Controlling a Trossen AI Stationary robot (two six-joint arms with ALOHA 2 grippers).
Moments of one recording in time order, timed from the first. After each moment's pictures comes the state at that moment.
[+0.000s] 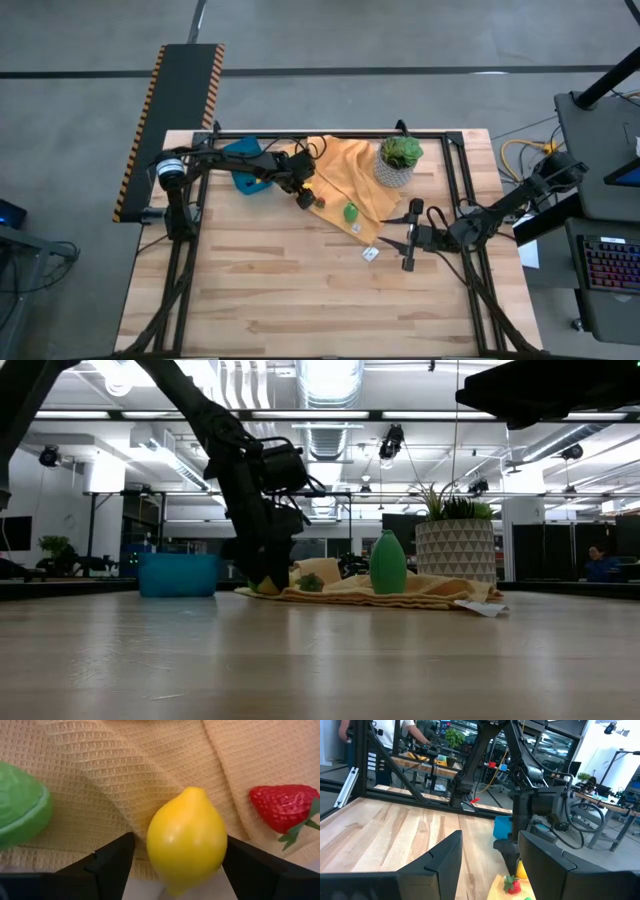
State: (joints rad) left arm 0.38 1.84 1.11 -0.40 0.01 -0.25; right arm 0.53 1.07 0.26 0.84 0.69 -0.26
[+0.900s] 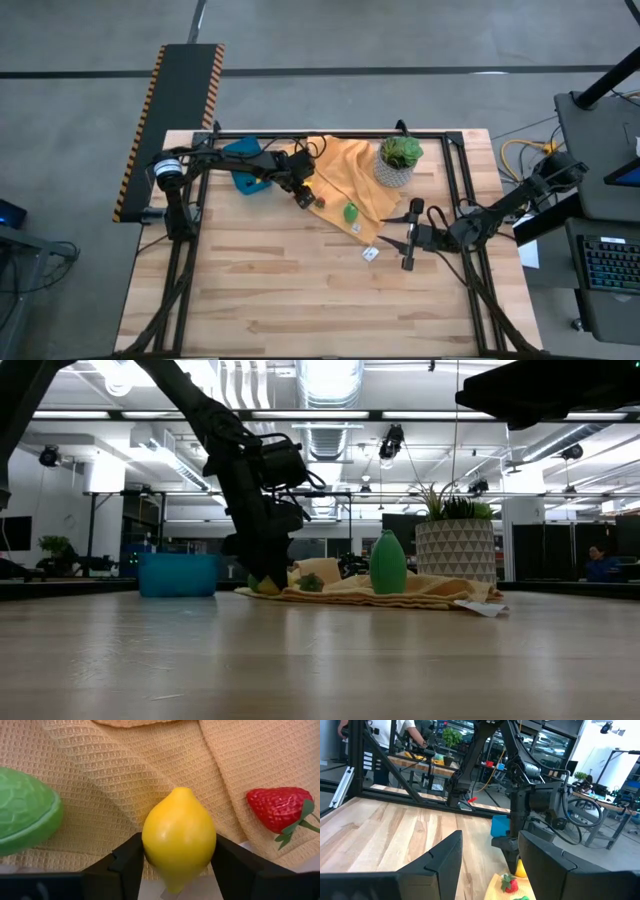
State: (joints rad) left arm 0.38 1.82 1.11 -0.41 -0.01 -0.23; right arm 0.53 1.07 0.26 0.84 0.71 -0.26
